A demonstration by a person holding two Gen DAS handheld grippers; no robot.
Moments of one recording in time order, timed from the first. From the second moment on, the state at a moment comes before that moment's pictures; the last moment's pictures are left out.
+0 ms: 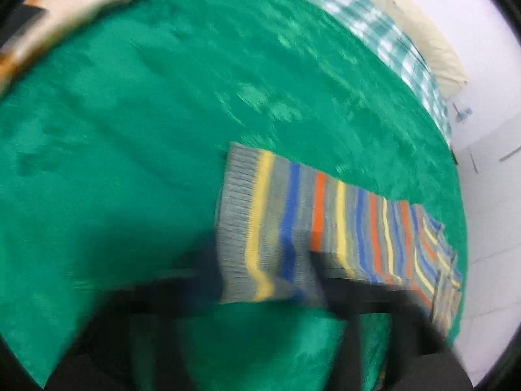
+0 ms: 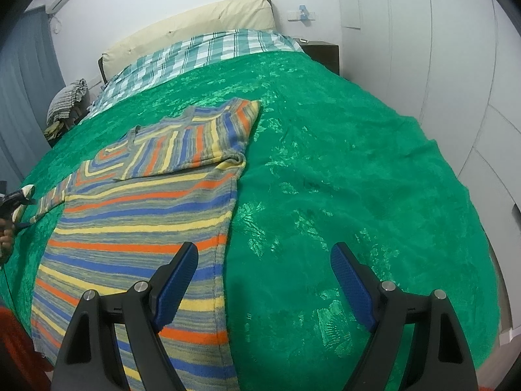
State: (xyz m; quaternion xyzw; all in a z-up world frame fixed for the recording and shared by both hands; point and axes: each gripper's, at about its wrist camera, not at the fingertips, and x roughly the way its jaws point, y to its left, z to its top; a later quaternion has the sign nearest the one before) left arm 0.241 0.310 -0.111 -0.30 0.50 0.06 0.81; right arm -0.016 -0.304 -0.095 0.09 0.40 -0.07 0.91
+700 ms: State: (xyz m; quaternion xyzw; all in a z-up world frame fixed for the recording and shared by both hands) left arm 0.245 -0.087 -0.007 0.06 0.48 -0.22 0.85; right arm -0.017 -0.303 -0.090 0.11 0.40 -0.04 0.91
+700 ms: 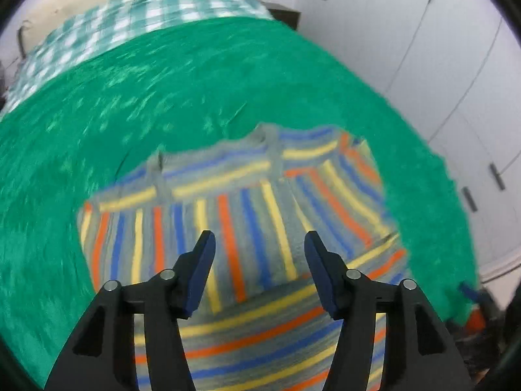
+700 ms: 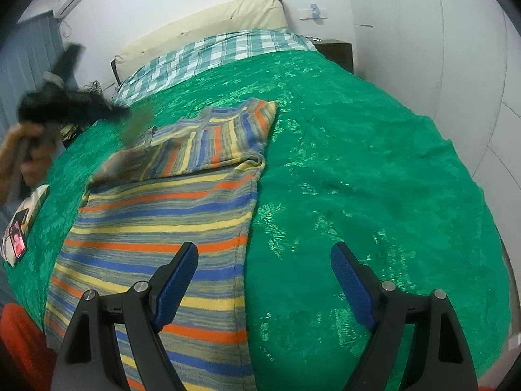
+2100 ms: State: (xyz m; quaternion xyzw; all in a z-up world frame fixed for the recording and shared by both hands) left arm 0.048 0.181 -0.123 -0.04 0.44 0.10 0.89; right arm -0.028 -0.334 -0.095 0.16 0.39 -0.12 0.90
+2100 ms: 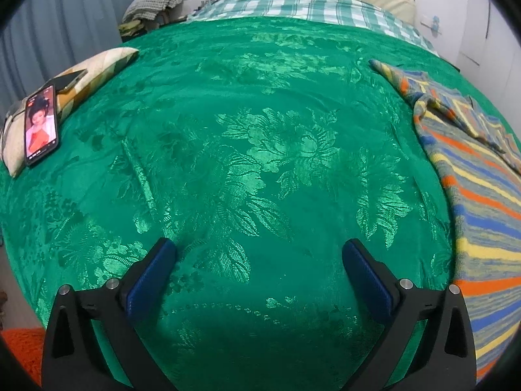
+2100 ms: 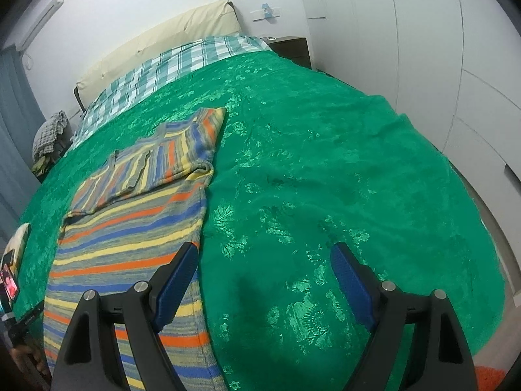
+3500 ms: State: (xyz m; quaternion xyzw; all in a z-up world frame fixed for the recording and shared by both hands) left arm 0.050 0.178 -0.124 -0.02 0.45 0.11 0.89; right arm -0.026 -0.337 -0.093 0.17 0.39 -0.12 0.90
